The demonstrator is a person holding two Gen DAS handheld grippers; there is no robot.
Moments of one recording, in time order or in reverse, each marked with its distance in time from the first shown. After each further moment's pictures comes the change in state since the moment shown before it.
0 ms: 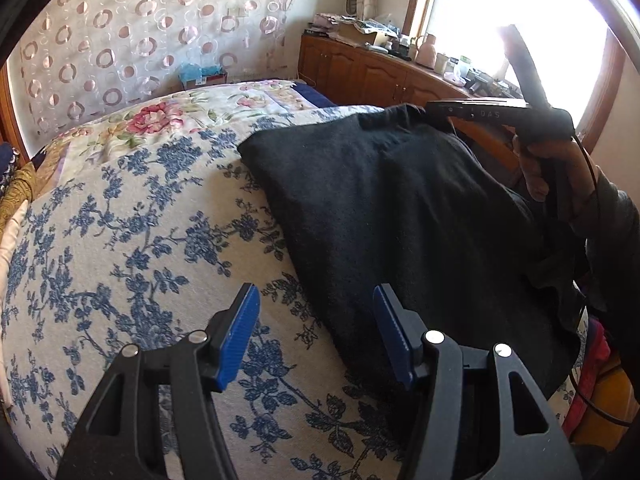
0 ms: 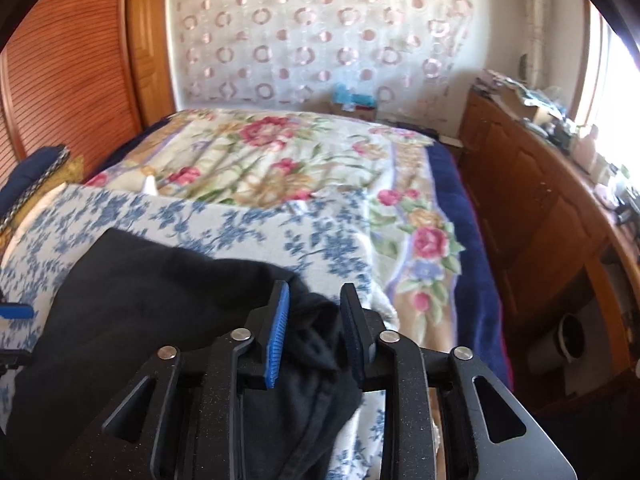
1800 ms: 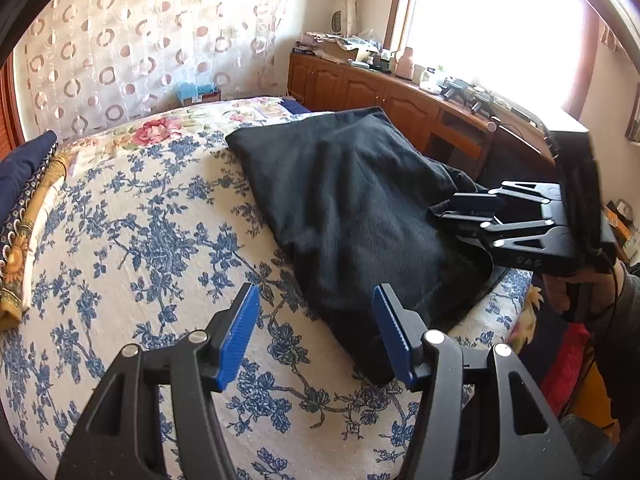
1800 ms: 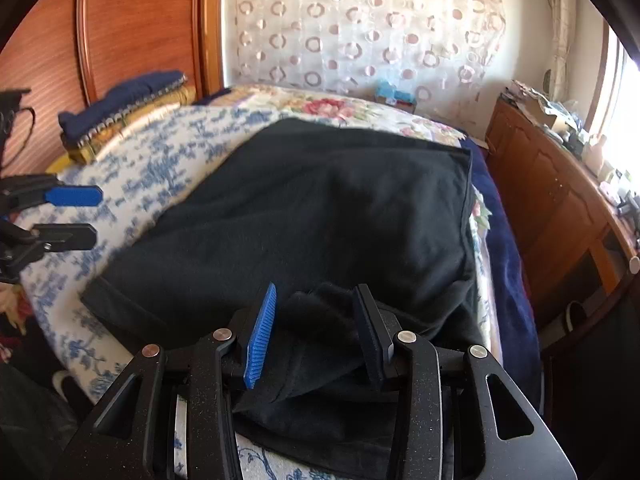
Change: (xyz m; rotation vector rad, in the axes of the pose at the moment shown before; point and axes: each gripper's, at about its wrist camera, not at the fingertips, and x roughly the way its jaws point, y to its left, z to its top) left arm -0.094 -0.041 -0.074 0.024 -0.070 -0.013; right arm -0.118 0.141 -0.140 -0.091 0.021 0.044
